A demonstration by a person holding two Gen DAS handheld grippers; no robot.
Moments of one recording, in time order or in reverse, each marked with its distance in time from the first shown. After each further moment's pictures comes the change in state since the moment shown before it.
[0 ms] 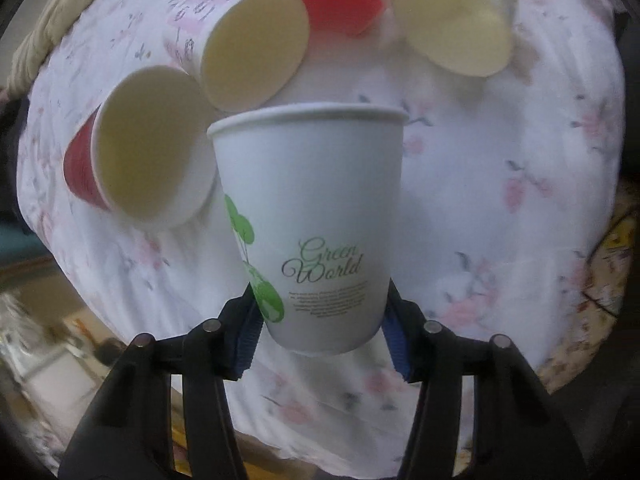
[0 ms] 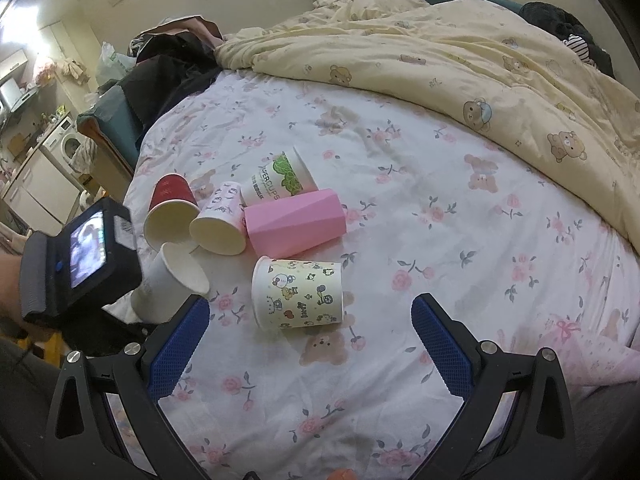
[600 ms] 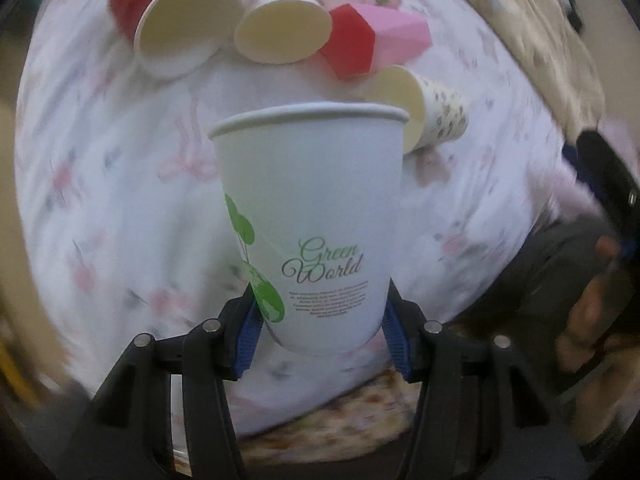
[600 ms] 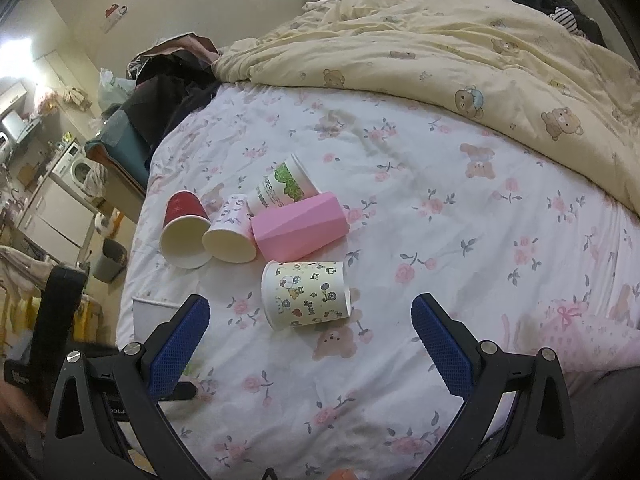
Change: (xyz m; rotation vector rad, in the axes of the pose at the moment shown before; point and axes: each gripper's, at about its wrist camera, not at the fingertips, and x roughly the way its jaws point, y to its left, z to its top) left arm -0.045 -0.004 -0.072 -0.737 -0.170 -0.490; right arm -0.015 -0.017 0.000 0.103 -0.007 0.078
